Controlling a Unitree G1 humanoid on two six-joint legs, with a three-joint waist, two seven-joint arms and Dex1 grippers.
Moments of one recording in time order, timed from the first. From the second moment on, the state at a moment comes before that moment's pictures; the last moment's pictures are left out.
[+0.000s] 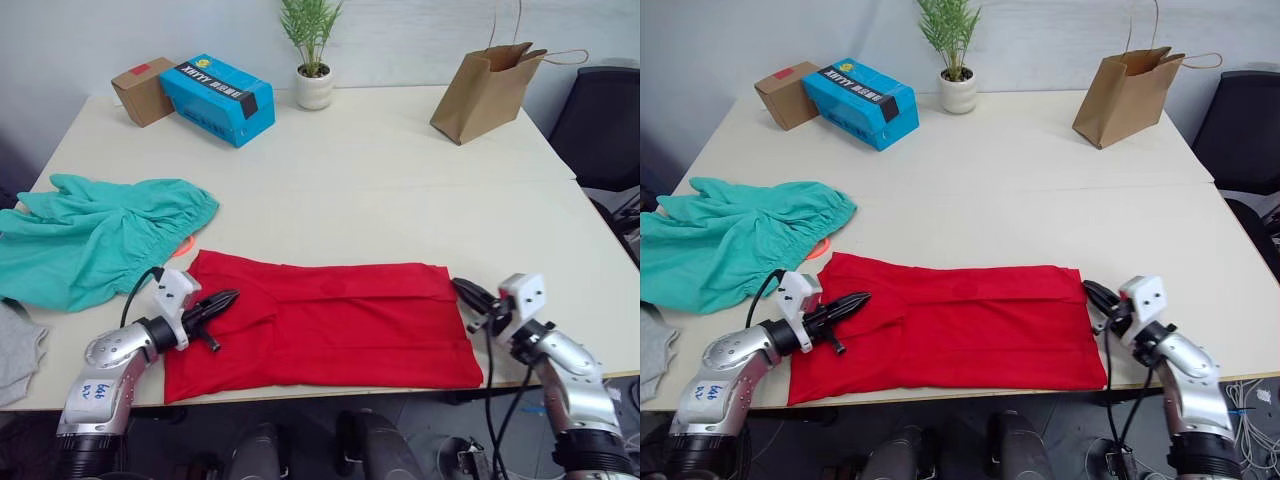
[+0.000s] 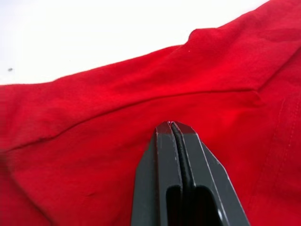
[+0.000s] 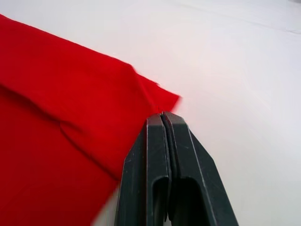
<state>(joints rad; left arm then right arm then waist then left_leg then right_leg) -0.04 0.57 0.21 -0.02 -0.39 0.22 -0.78 -0.09 -0.56 -0.26 0.23 0.43 -0.05 0.84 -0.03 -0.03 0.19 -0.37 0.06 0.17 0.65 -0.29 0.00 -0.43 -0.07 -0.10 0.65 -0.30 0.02</state>
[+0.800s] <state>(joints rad) 0.03 0.71 0.19 -0.46 -0.67 0.35 -1.05 -0.87 -0.78 0.19 0.85 0.14 0.30 1.50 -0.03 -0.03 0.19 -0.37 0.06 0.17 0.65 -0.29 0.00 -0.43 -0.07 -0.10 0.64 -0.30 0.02</state>
